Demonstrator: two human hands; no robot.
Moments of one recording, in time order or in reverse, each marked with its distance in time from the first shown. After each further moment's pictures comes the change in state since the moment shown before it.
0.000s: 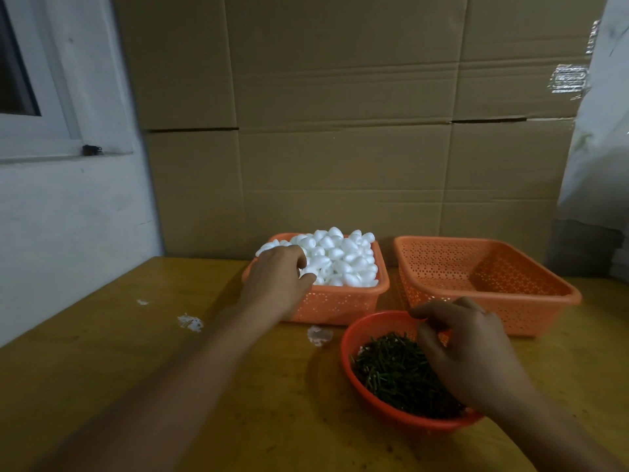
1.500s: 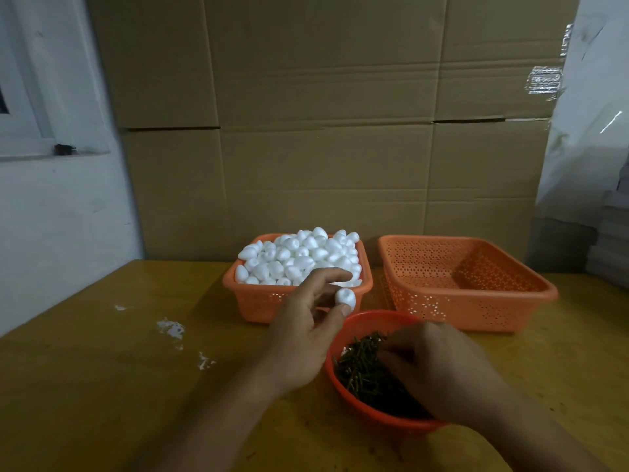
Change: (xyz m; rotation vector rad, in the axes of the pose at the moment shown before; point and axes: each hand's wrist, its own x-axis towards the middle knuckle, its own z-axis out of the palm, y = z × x) left_hand -0.066 0.041 0.024 -0.841 -0.156 0.177; right_hand -0.002 -0.006 -0.003 -0.181 -0.344 0.019
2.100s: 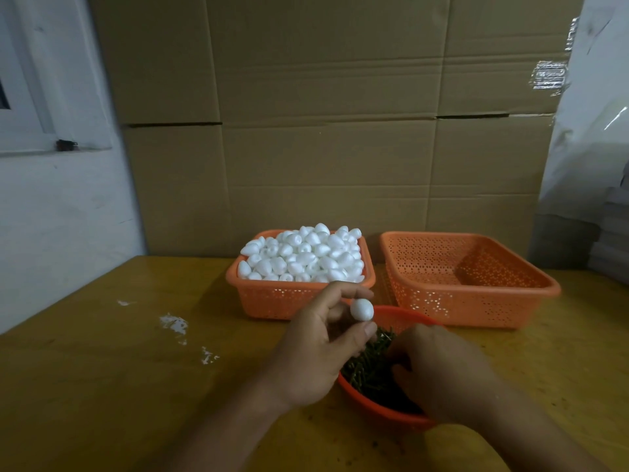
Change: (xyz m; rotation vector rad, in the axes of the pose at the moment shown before) left_hand -0.015 0.002 0.009 -0.149 -0.147 -0.051; right_hand 0.002 -0.010 0.003 -0.182 -0.175 0.112
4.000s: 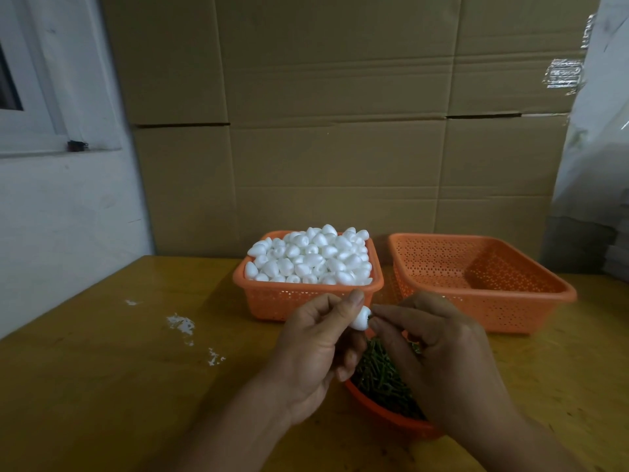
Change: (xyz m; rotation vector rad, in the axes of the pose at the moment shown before) left_hand -0.003 0.019 0.002 -0.475 0.146 -0.369; right_hand -0.009 -0.015 0.002 0.496 0.750 -0.366
